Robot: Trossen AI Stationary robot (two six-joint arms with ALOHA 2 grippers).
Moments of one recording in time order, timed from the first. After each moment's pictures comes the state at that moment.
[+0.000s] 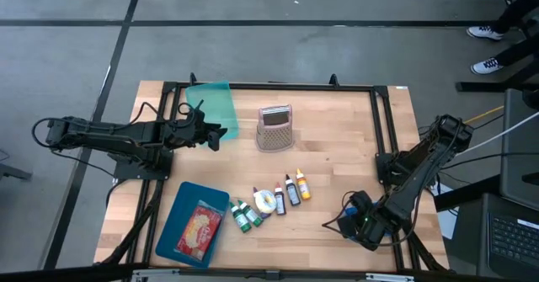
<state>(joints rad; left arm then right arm) 0.04 0.77 0.52 -0.27 -0.48 -0.84 0.95 1.50 0.90 -0.82 0.06 2.16</state>
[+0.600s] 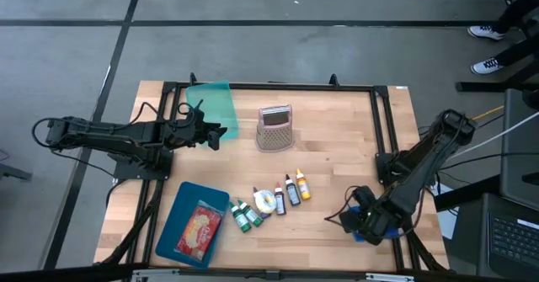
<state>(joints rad) 0.04 0.77 0.52 -0.27 -0.50 -0.85 0.93 1.40 0.90 -0.87 0.09 2.17</state>
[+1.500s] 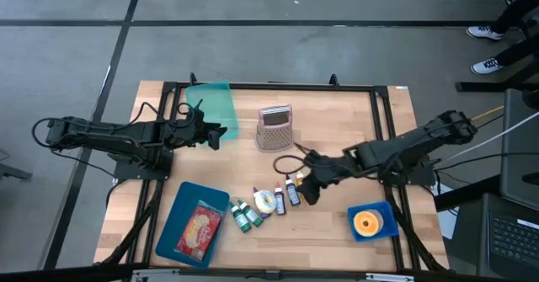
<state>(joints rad) 0.04 0.77 0.52 -0.26 -0.50 -0.86 0.34 1.43 1.09 -0.48 0.06 1.01</state>
